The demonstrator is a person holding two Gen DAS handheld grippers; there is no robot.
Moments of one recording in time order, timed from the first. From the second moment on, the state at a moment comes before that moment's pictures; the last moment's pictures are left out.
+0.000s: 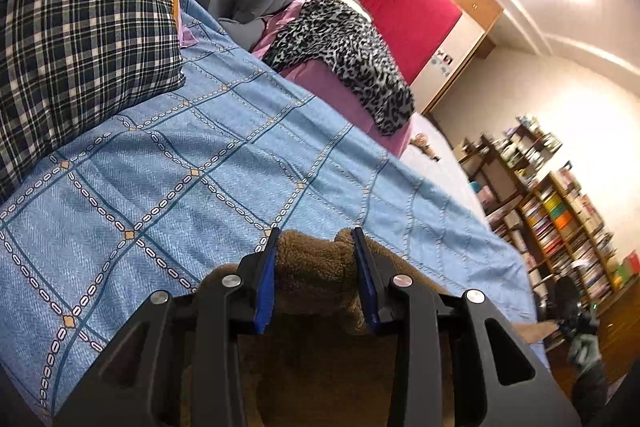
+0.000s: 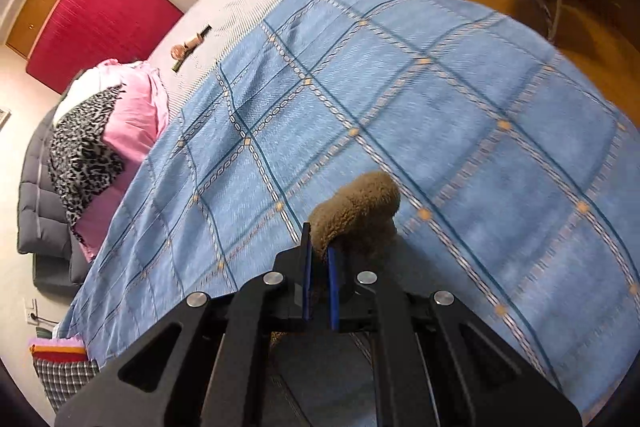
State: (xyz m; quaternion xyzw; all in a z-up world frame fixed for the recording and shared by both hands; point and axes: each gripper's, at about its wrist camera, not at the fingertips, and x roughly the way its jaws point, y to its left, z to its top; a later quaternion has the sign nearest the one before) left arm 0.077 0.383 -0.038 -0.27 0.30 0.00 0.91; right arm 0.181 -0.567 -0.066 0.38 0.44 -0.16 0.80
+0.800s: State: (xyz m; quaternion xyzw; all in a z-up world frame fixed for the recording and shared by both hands) left arm -0.067 0.422 -0.063 -0.34 0.27 0.01 0.90; right arm -0.102 -0.543 -0.121 0.44 0.42 -0.19 0.77
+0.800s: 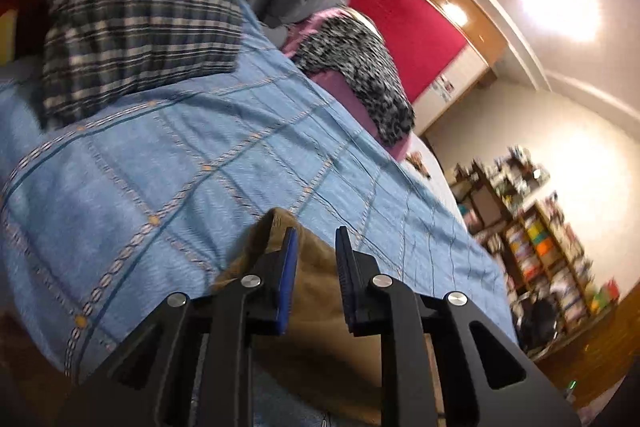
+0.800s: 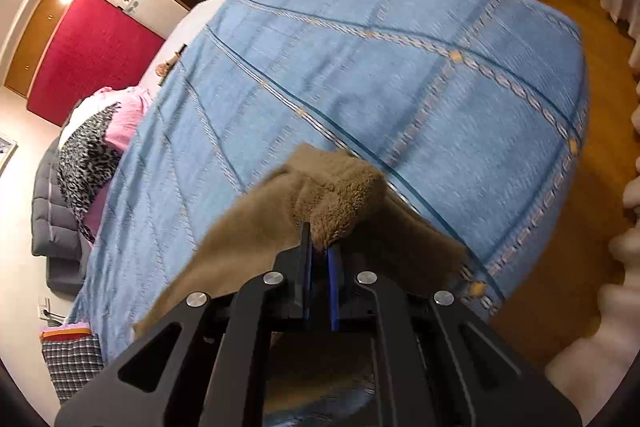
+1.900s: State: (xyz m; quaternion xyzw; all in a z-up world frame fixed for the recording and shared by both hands) left arm -0.023 0.377 -0.135 -0.44 0.40 0.03 0.80; right arm -0.090 -0.539 -0.175 0.46 0.41 -0.18 0.77
